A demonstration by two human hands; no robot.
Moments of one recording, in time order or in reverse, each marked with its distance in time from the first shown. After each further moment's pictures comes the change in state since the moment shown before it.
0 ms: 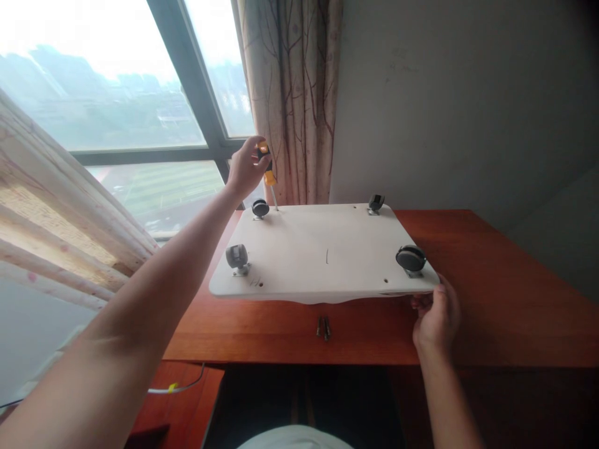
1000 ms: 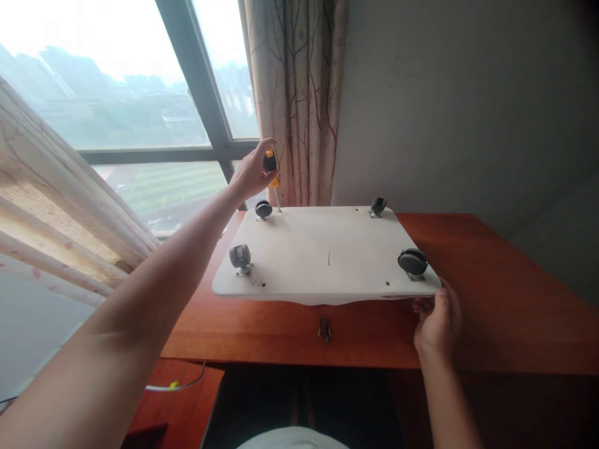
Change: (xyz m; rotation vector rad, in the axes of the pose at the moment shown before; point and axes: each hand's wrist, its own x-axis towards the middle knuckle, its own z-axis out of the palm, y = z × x) left_hand -0.006 0.010 -0.013 0.131 -0.214 0.066; right_hand 0.000 0.003 -0.002 0.001 -0.007 0.011
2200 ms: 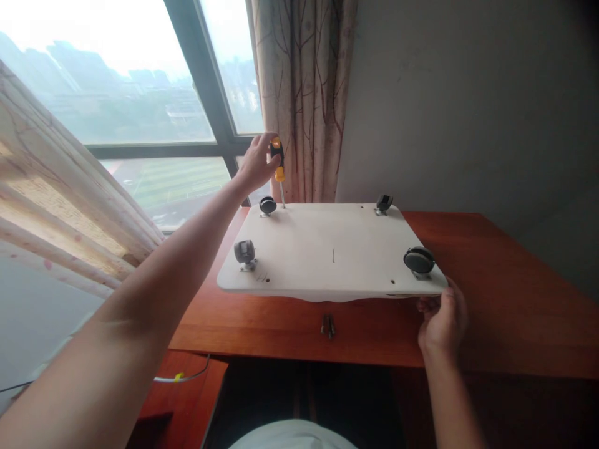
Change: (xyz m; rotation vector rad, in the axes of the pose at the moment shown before) left_hand 0.011 -0.007 0.008 -0.119 0.108 -0.059; right_hand 0.002 0.004 -0.002 -0.006 0.015 0.005
